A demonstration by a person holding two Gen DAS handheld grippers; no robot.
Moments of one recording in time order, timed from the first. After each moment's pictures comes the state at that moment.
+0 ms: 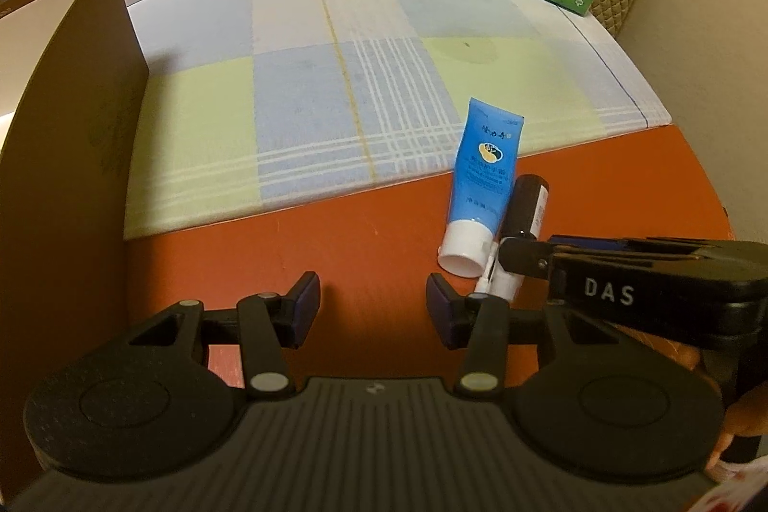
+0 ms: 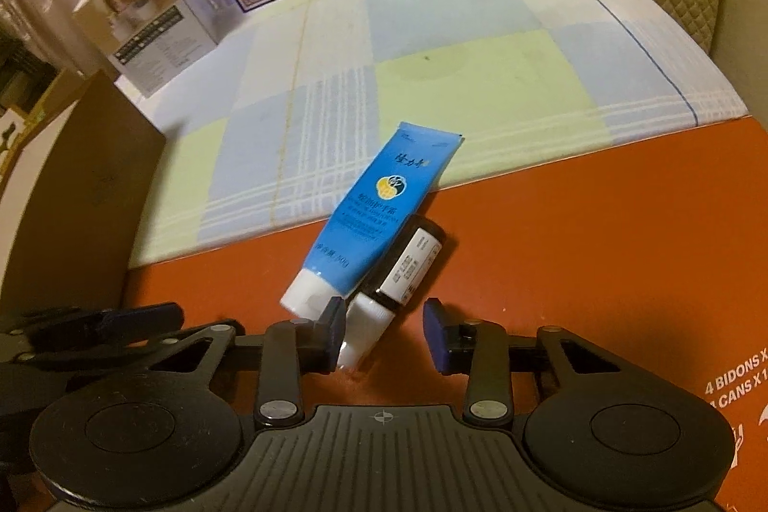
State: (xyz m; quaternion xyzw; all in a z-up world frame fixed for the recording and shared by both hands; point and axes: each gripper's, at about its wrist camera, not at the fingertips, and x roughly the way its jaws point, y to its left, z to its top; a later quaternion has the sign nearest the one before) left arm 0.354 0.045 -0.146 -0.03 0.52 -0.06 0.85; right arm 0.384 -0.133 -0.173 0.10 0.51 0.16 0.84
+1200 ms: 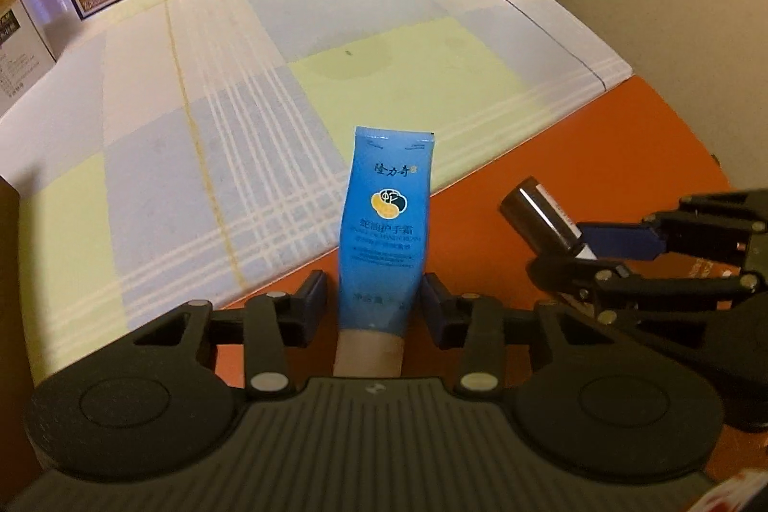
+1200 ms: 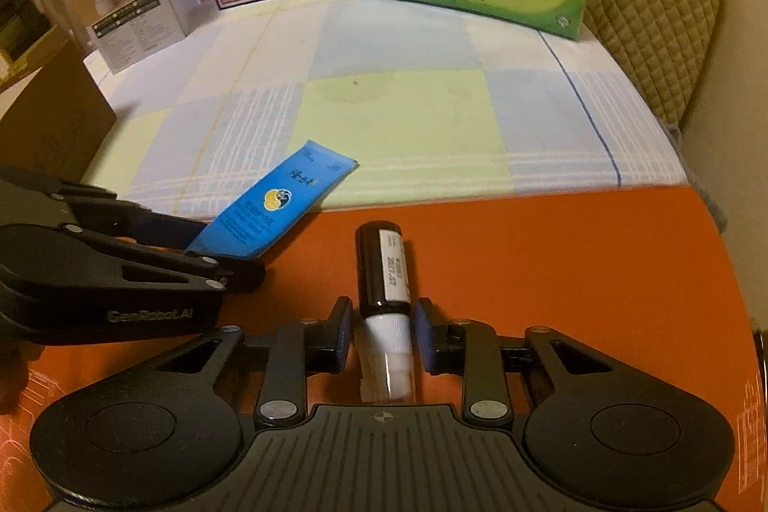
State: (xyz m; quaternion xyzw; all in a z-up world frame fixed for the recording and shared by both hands) left arm 0.408 -0.025 -0.176 0.07 0.51 -0.15 0.84; right arm 0.389 -0.178 -0.178 0.00 0.47 0.16 0.87
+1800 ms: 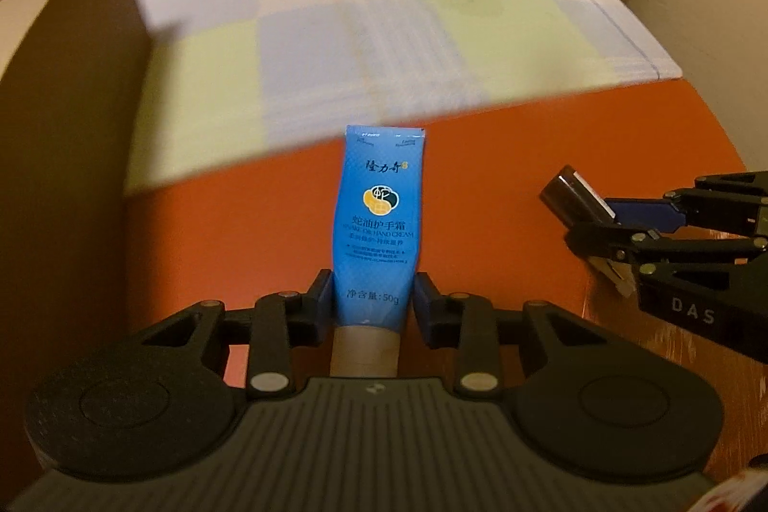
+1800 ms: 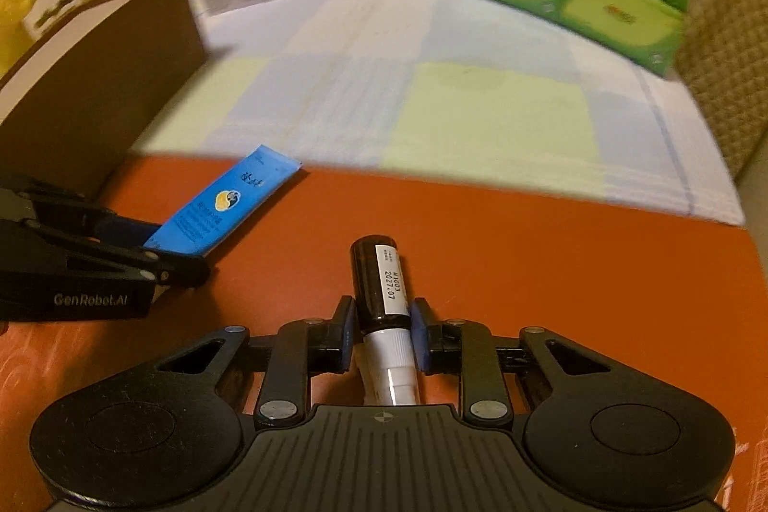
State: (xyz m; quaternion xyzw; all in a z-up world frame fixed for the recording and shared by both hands) left arm 0.321 0.046 -0.169 0.00 0.53 -0.04 0.85; right arm 0.349 -0.144 -0.181 -0.06 0.46 0.26 0.85
